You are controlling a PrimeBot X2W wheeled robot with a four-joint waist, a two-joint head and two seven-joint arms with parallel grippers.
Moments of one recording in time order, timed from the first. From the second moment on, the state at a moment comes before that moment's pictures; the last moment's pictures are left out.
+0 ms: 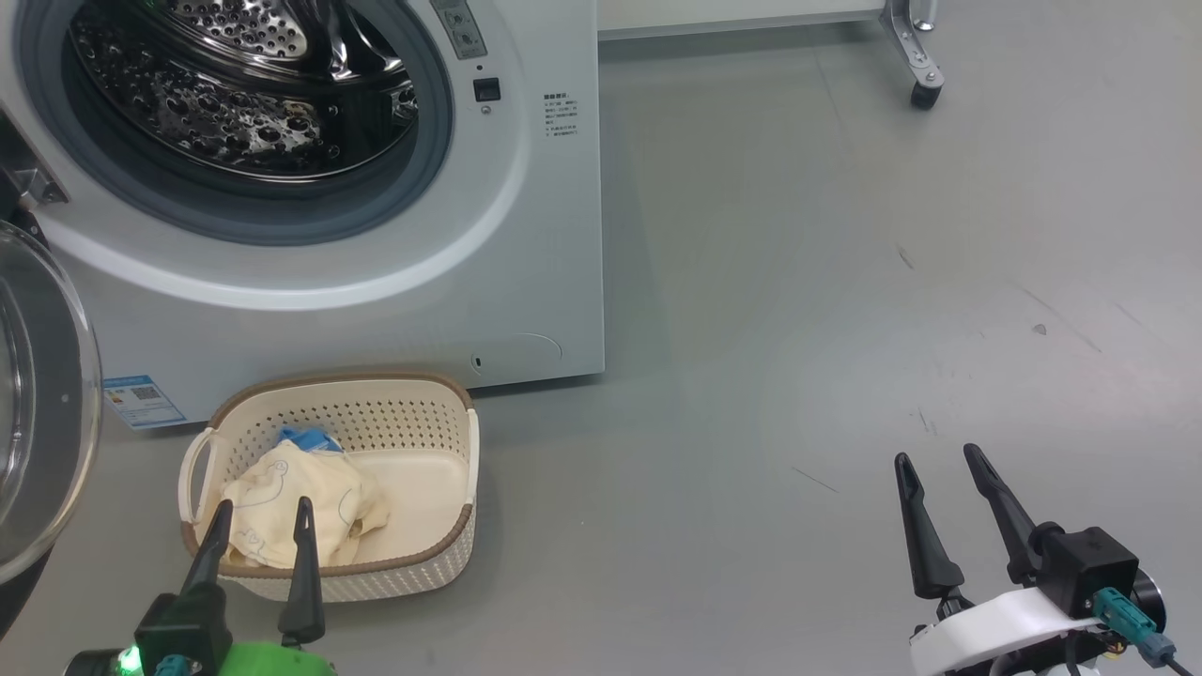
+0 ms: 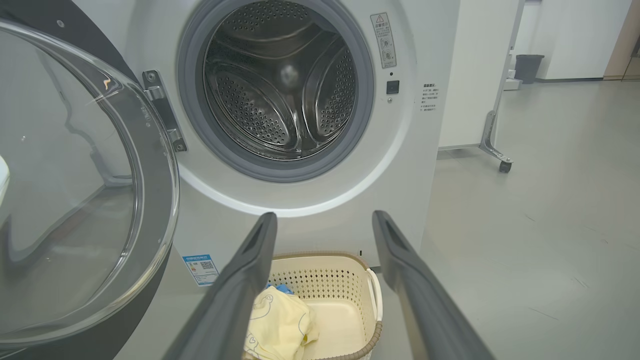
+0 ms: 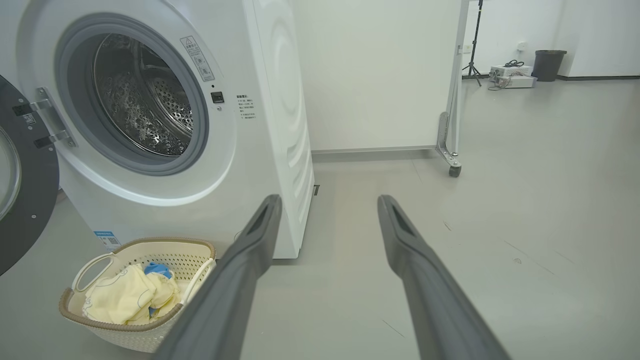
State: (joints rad) left arm 0.06 0.03 -0.02 0.19 -0.19 0.00 -0.26; right arm 0.10 -0.06 0.10 0.13 0.25 0.11 -0.26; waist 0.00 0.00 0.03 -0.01
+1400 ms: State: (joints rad) left arm 0.06 0.04 -0.04 0.17 -0.19 0.04 -0.26; right arm 0.12 -0.06 0.08 0.11 0.25 0.11 -0.26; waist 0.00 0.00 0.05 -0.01
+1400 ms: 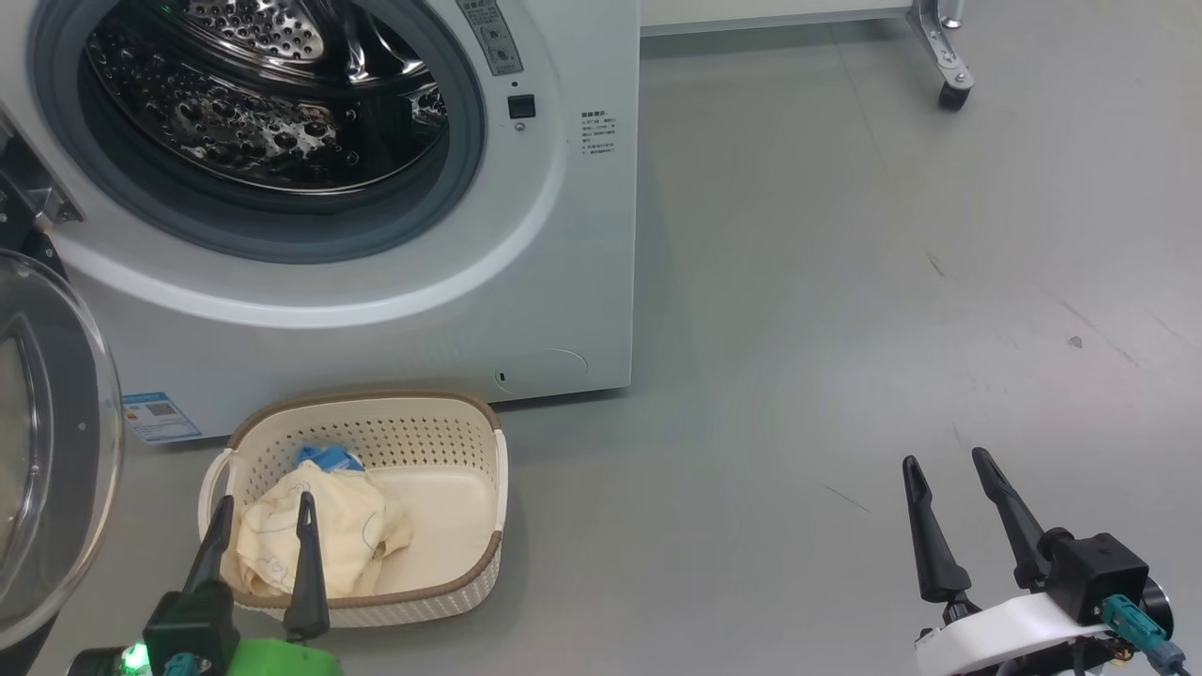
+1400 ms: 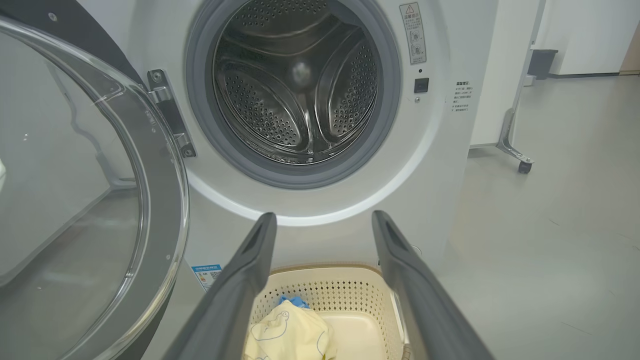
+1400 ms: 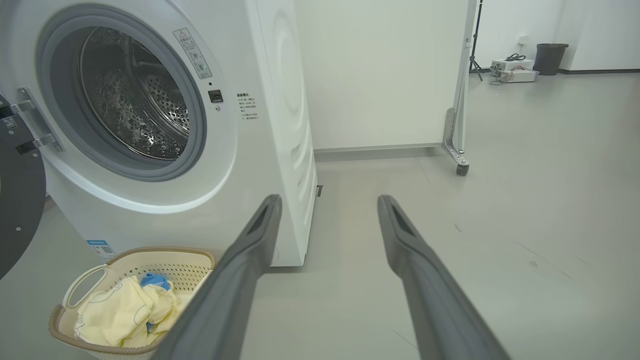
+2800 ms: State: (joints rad) left arm 0.06 0.04 -0.07 0.18 -0.21 0.04 -0.26; right arm 0.11 -0.05 0.08 0.11 0.25 0.11 -0.26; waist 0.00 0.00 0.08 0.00
